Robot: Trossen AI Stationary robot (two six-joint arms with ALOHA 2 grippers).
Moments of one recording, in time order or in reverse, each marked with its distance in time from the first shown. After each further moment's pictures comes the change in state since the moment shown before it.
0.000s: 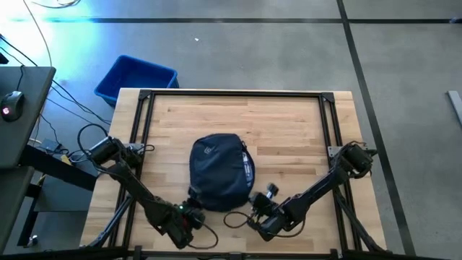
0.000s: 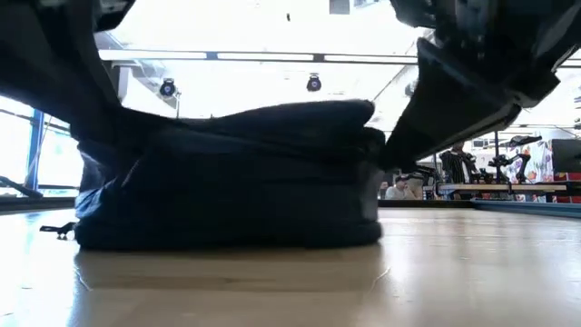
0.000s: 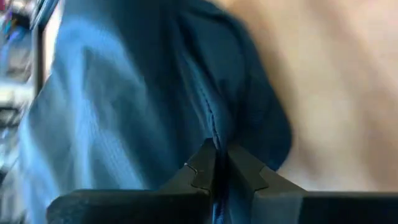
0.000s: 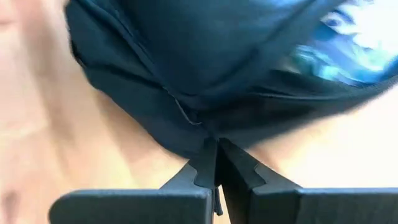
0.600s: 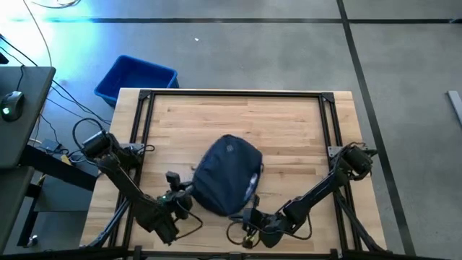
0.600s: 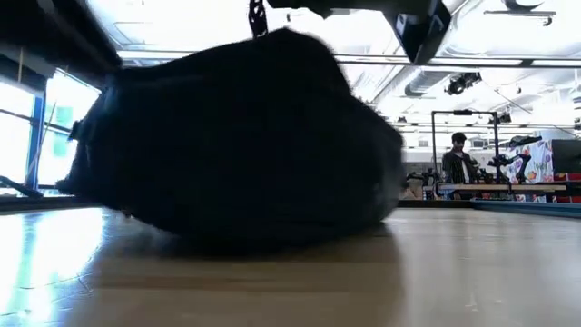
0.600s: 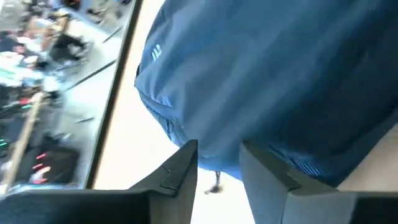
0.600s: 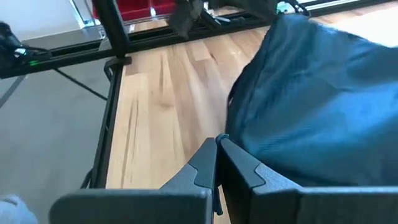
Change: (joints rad) left arm -0.049 -0.108 0.043 -0.435 -0.203 -0.558; right arm 0.012 0.020 -0.001 0.687 -0.003 -0.561
